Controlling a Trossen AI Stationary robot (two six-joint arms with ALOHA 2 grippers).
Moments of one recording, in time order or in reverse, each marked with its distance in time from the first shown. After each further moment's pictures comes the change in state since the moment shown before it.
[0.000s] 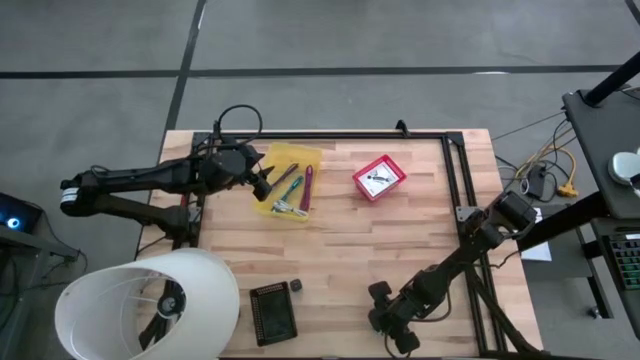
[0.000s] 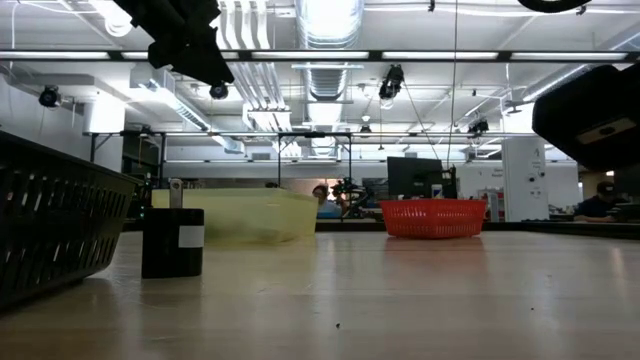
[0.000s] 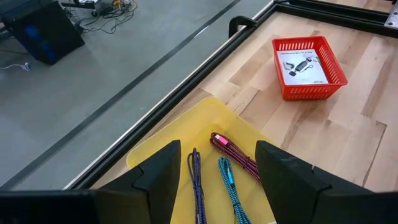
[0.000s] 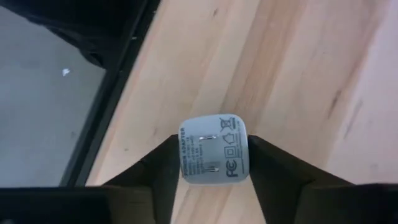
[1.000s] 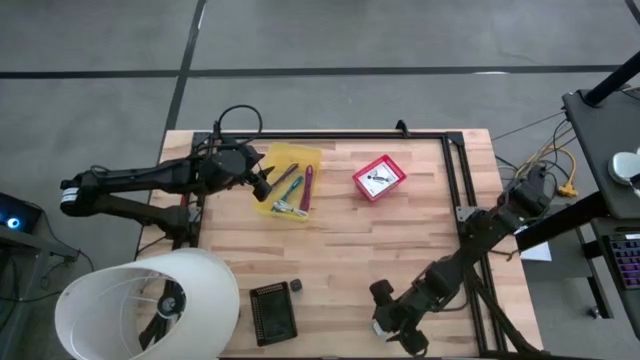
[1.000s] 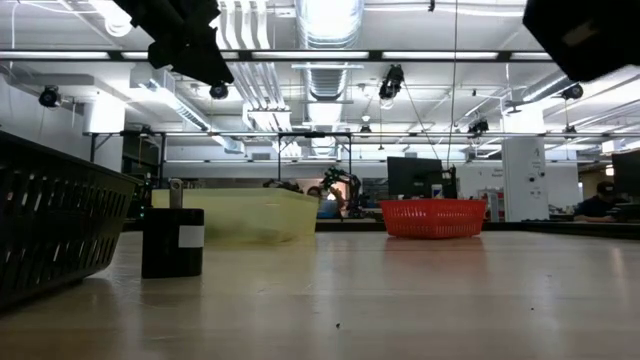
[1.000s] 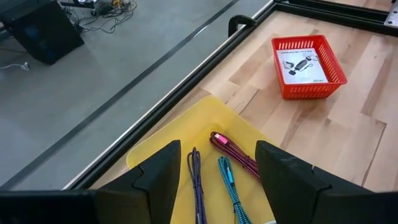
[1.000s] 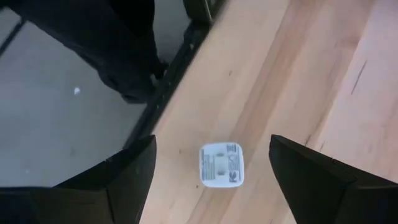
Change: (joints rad) left arm 0.000 0.000 0.000 -0.004 0.003 0.000; right arm 0.002 -0.148 0.000 -0.002 0.035 -0.088
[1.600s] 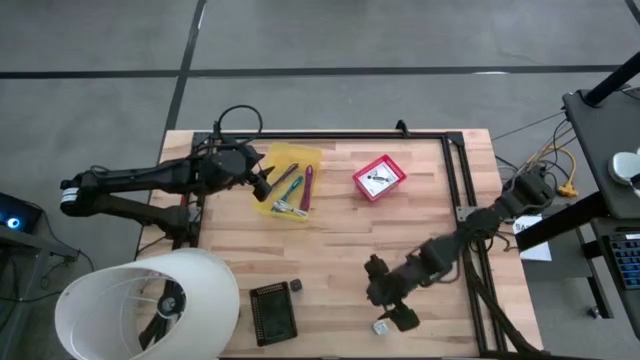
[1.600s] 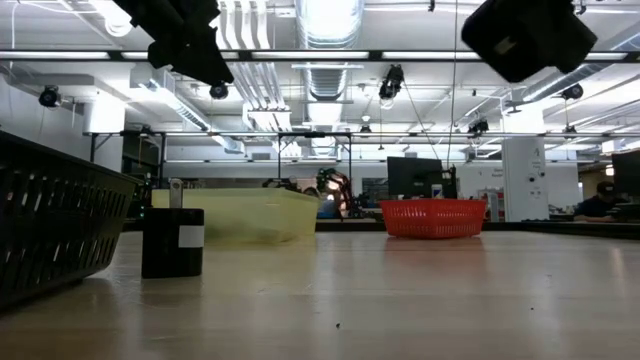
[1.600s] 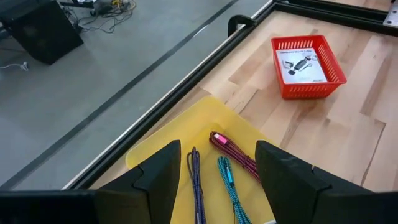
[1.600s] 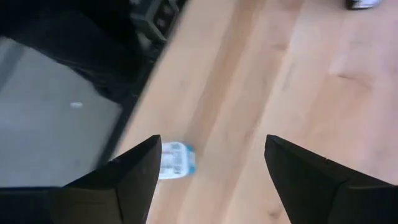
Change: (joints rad) left arm 0.000 0.000 0.000 0.000 0.001 0.000; right arm -0.146 -0.095 0.000 -0.095 -0.073 -0.030
